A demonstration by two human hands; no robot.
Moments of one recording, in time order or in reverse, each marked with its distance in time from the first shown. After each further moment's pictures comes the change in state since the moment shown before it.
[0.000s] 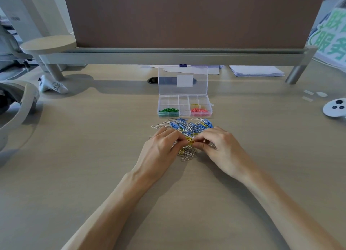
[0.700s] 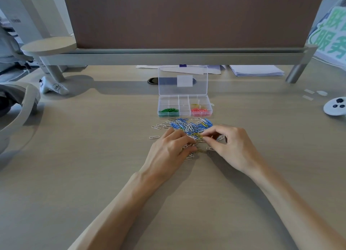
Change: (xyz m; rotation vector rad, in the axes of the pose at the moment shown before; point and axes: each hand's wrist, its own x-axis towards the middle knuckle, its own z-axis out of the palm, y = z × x) left_hand 0.002 0.007 0.012 0.081 -0.062 0.057; right_hand -0.003 0.002 -0.016 0.094 0.104 0.160
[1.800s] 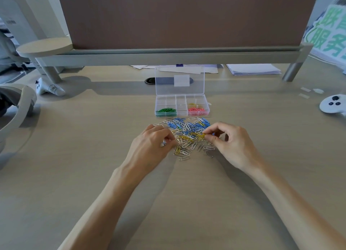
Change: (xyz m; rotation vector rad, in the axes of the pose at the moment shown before) left_hand 0.003 -0.016 -0.029 0.032 -0.111 -0.260; right_hand -0.004 -0.004 -0.007 0.111 0.026 0.109
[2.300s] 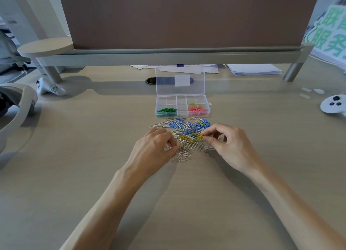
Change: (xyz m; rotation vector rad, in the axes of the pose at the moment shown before) left_hand -0.005 0.007 0.000 0.031 -0.073 -0.005; right_hand -0.002 -0.002 0.003 -0.029 -0.023 -0.037
